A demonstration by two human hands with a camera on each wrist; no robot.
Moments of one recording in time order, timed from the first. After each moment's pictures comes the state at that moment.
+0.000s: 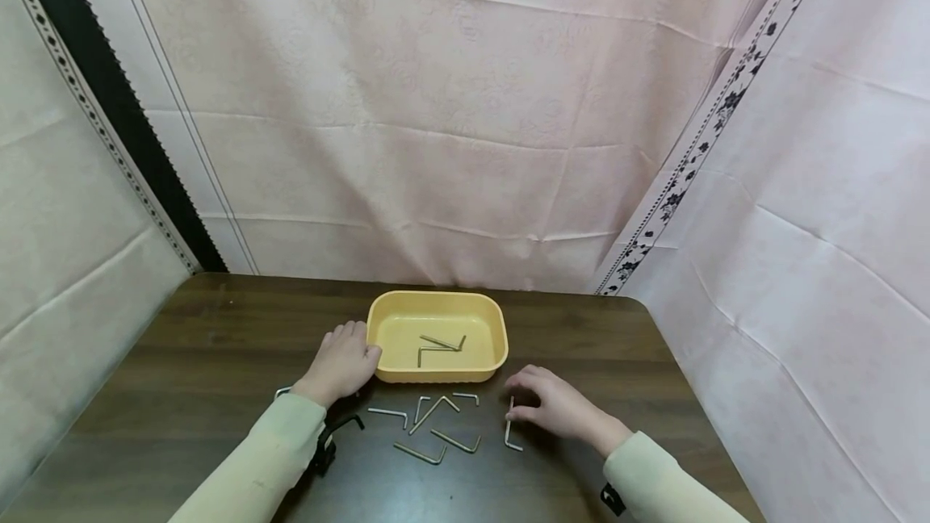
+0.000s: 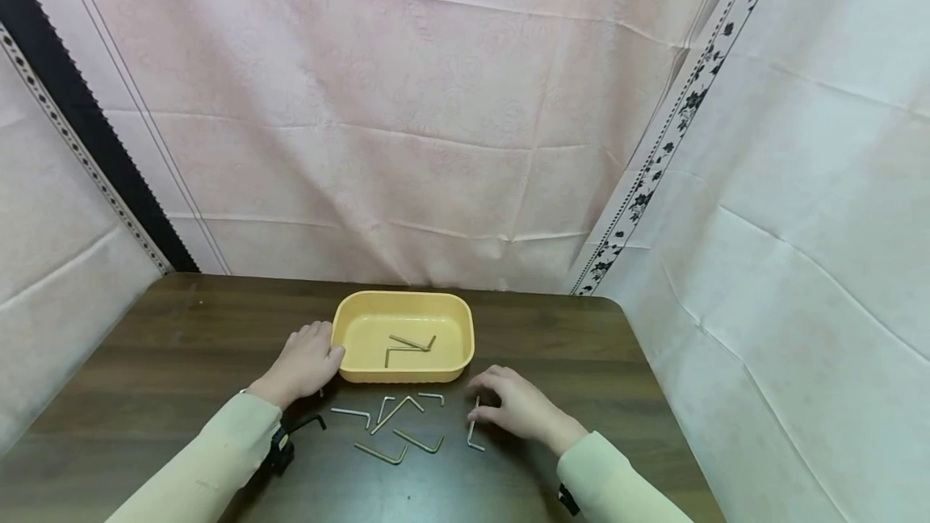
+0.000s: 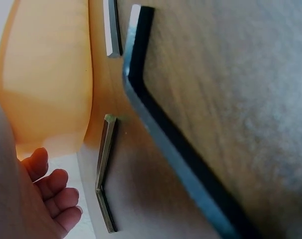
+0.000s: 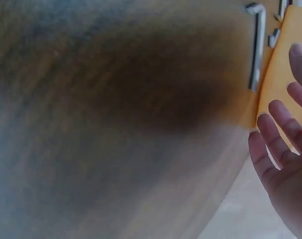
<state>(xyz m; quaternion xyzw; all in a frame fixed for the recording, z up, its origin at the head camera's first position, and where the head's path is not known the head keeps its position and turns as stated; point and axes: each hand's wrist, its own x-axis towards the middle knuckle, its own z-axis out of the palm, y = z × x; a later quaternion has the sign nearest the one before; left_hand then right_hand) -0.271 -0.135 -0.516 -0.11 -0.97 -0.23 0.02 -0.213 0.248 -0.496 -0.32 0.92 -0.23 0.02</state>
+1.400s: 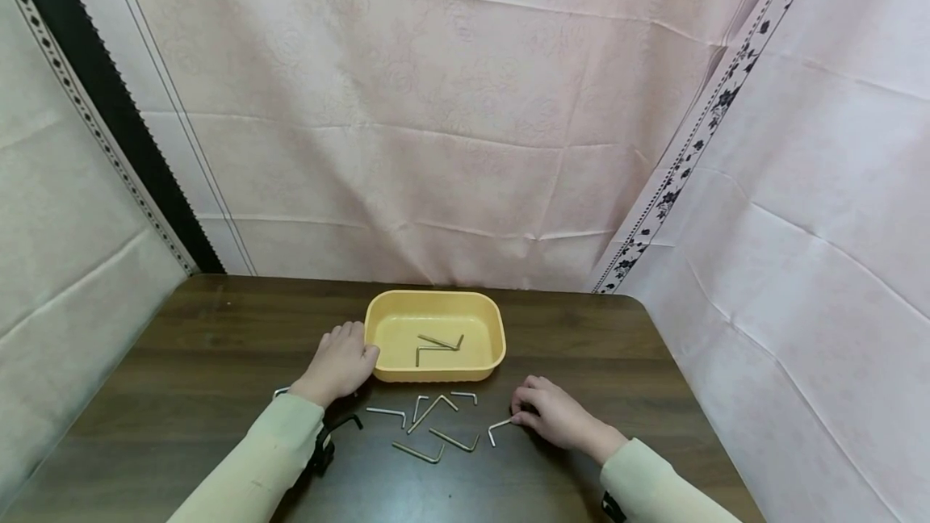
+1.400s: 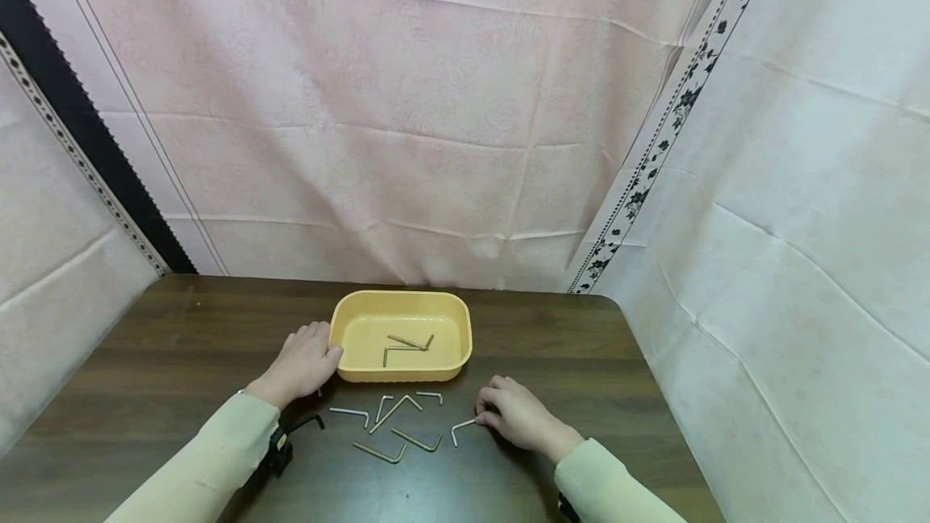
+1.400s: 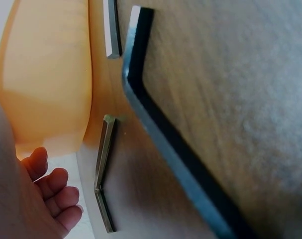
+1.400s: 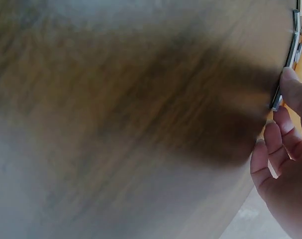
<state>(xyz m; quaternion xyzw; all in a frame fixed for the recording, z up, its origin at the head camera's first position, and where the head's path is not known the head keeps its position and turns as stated) -0.272 -0.137 -0.517 -0.11 -0.97 -0.23 0.02 -0.204 0.257 -0.519 -0.35 0.92 -0.18 -0.03</state>
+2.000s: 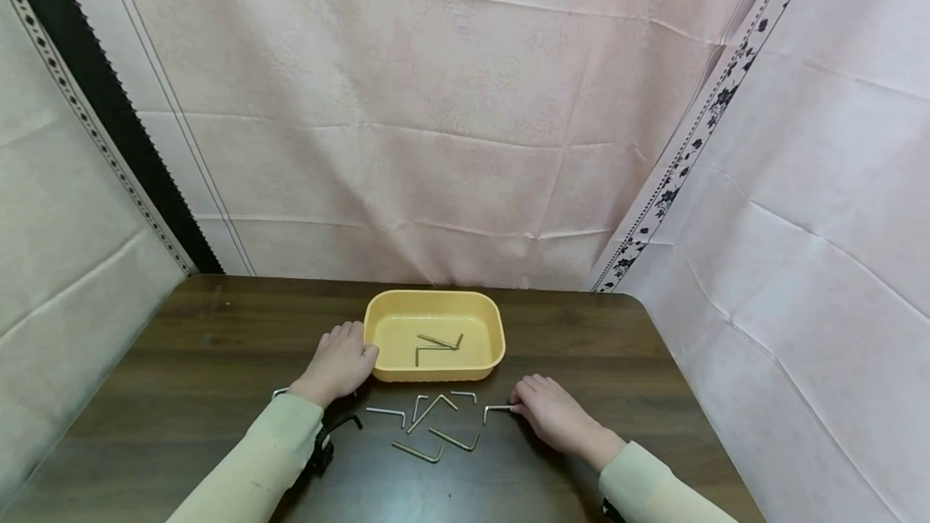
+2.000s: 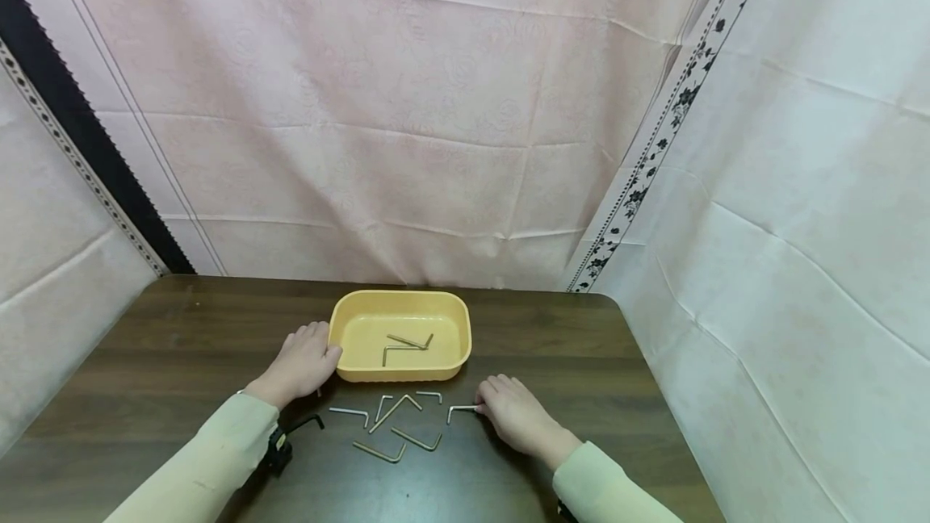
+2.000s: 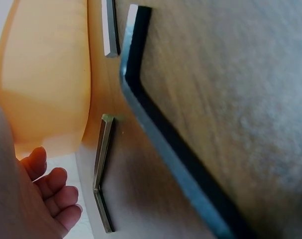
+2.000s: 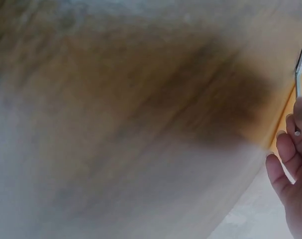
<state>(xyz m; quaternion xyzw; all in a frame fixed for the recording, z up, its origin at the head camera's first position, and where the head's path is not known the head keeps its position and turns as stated) -0.271 -0.137 -0.515 -0.12 -0.96 -0.24 0.03 -0.201 0.251 -0.522 -0.37 0.92 -0.09 -0.11</state>
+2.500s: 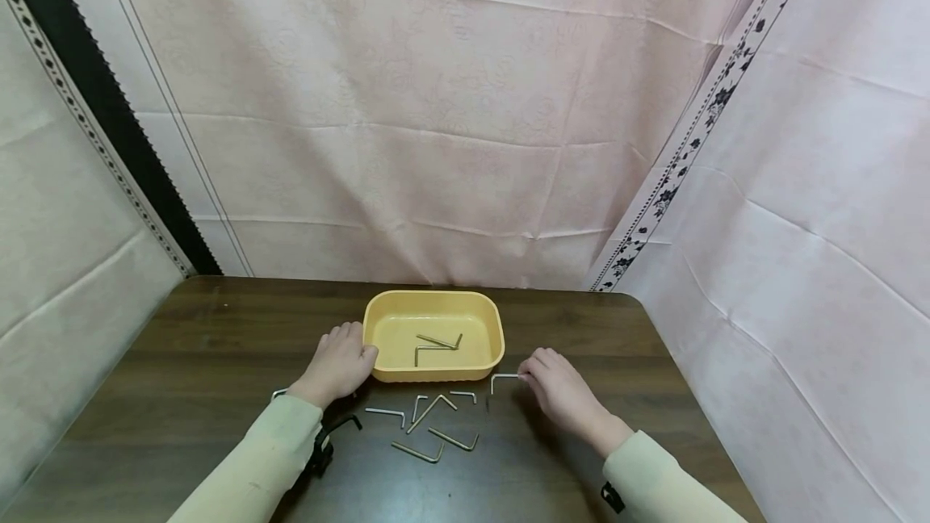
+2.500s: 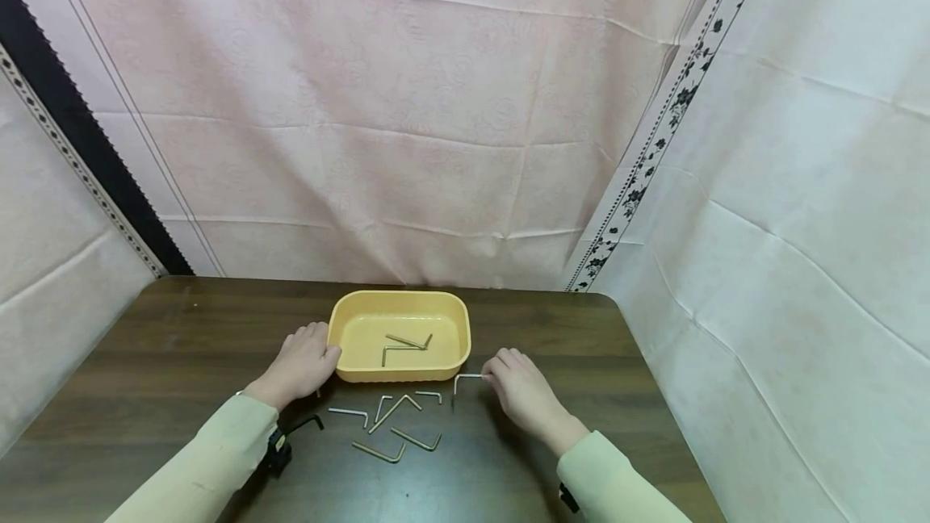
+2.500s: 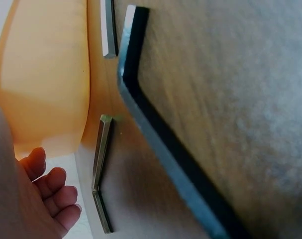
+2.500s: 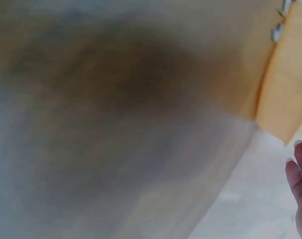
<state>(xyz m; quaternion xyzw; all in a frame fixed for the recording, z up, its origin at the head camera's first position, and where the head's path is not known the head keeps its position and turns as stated) -0.270 -0.137 -0.515 -0.13 -0.96 -0.24 0.03 -0.215 0.257 -0.496 -0.35 0.90 -0.14 -0.20</state>
